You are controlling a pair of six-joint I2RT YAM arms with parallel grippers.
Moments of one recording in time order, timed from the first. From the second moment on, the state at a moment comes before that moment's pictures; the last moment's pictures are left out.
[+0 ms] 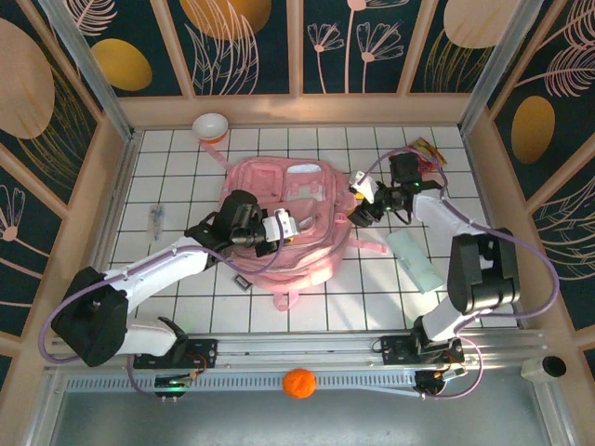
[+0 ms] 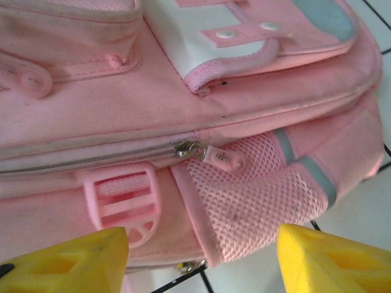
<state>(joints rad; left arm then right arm) -0.67 1.34 0.79 -0.09 0.39 0.64 0.21 1.61 1.07 -0.46 -0.60 -0.86</state>
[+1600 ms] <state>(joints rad) -0.68 1.38 0.90 -0.12 0.22 0.63 0.26 1.79 1.38 -0.76 -0.55 -0.79</state>
